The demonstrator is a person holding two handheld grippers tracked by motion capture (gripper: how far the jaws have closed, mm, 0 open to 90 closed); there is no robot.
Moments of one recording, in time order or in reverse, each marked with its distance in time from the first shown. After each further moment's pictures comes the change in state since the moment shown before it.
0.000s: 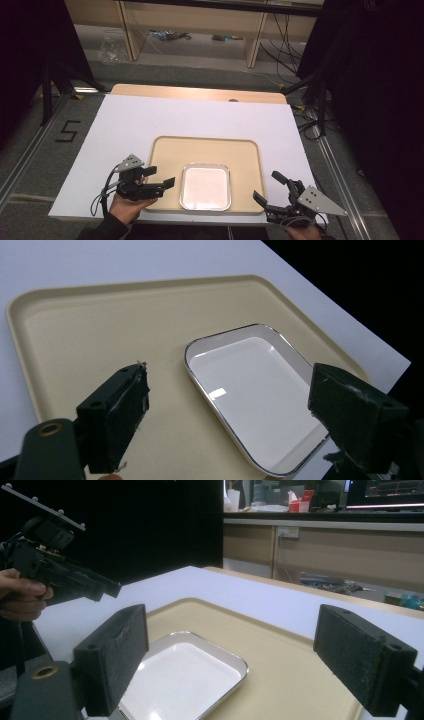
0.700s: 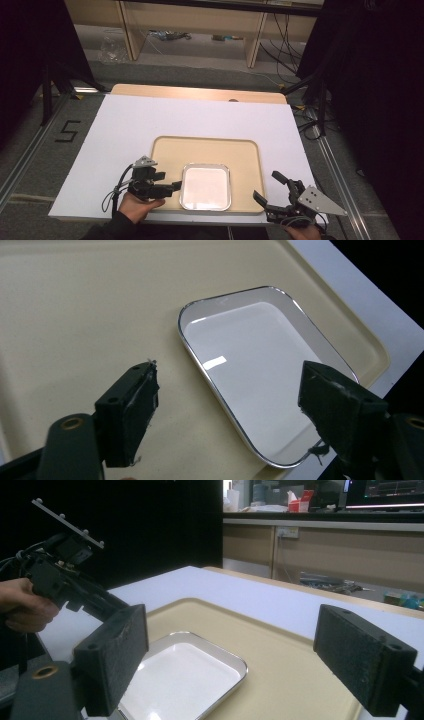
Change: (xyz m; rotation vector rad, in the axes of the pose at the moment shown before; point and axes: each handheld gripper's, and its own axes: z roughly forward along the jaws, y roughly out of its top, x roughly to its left) left arm -0.004 -0.002 0.026 0.129 0.019 -0.032; right arm 0.002 0.000 -0.002 0.017 -0.015 0.030
